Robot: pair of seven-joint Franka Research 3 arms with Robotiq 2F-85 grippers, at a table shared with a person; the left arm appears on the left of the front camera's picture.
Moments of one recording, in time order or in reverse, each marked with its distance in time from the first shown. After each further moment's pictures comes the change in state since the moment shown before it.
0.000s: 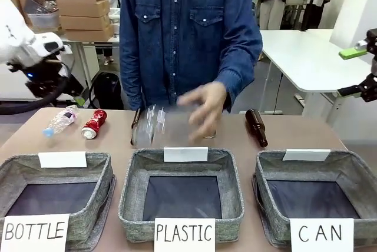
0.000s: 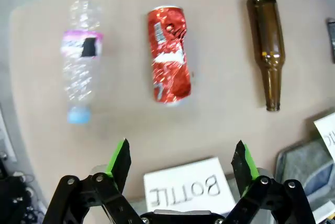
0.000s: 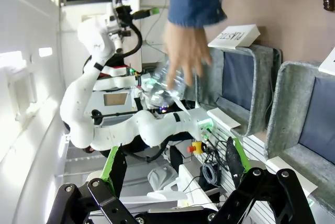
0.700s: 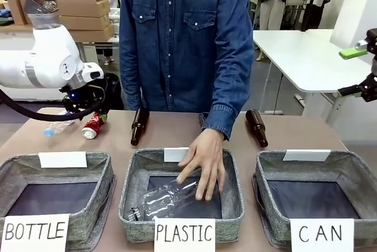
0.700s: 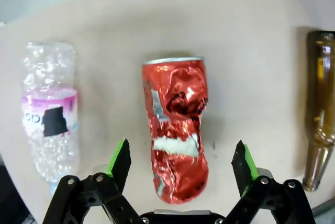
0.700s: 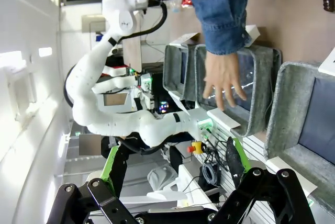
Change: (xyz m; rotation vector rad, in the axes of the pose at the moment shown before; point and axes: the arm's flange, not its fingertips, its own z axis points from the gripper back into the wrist) left arm 0.054 -0.001 -0.121 0.134 0.092 0.009; right arm 0.000 0.001 0.001 -0.001 -0.001 0.002
